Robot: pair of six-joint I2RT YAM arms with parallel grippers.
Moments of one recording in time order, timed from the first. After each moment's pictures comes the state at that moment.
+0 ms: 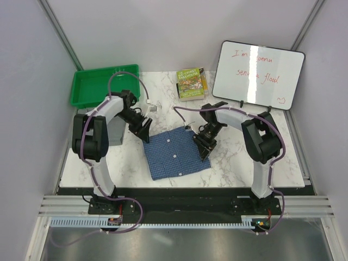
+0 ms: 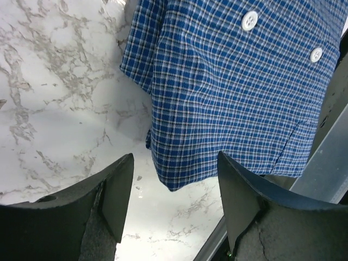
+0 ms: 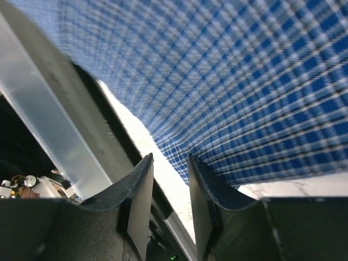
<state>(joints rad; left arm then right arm) -0.14 1.94 1.42 -1.10 0.65 0.68 0.48 1.98 1.37 -1.12 -0.67 -0.48</state>
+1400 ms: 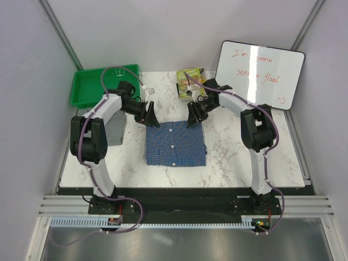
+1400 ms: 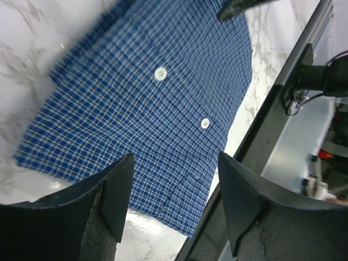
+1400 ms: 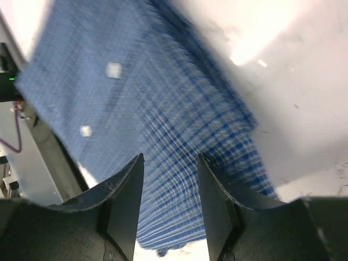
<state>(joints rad) -0.13 1.89 1.49 -0.88 0.88 0.27 0.35 2.16 1.75 -0.80 -0.80 -0.17</state>
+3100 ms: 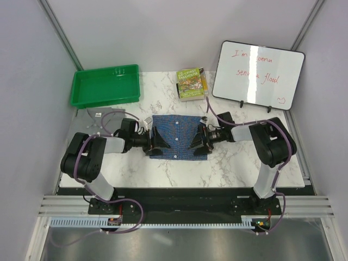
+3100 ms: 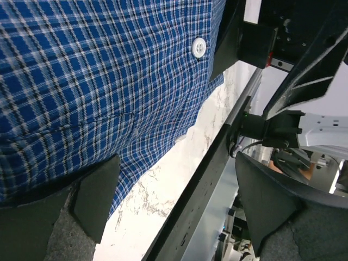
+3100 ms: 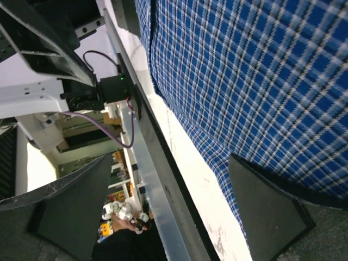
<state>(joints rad) -0.26 1.64 0.59 0.21 0.88 -0.61 0.34 1.87 0.82 0.07 -1.06 0.56</state>
